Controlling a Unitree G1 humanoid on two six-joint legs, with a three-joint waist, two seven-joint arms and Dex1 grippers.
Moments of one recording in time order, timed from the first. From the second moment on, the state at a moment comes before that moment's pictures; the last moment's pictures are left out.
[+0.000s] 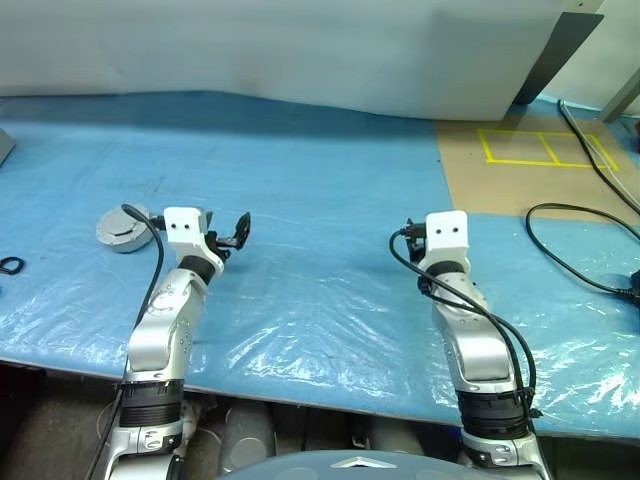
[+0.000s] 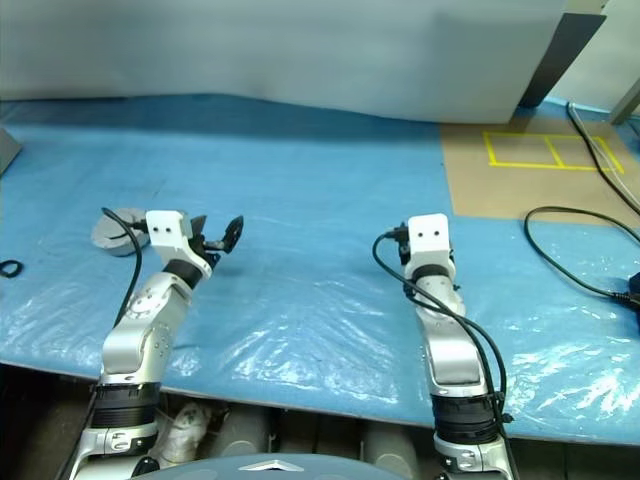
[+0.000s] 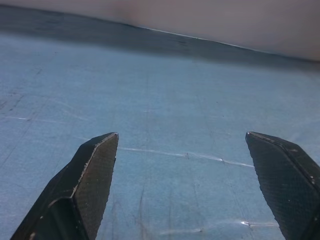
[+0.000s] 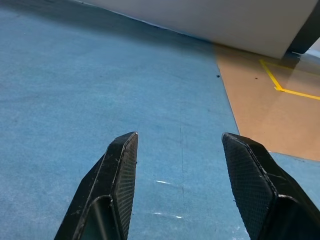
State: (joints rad) left arm -0.20 0.18 0.15 -0.14 -0.33 0.35 -0.20; right arm -0.16 -0.13 0.01 -0.29 -0.13 0.49 -0.07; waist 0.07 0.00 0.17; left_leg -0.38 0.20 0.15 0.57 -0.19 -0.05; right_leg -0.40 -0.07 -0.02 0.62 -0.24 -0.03
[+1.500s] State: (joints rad) left arm -0.18 0.19 0.15 0.12 -0.32 0.13 -0.31; right arm -0.11 -0.12 0.01 -0.36 -0.15 0.55 -0.06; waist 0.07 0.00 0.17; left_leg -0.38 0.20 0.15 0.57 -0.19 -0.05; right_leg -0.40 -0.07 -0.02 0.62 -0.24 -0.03
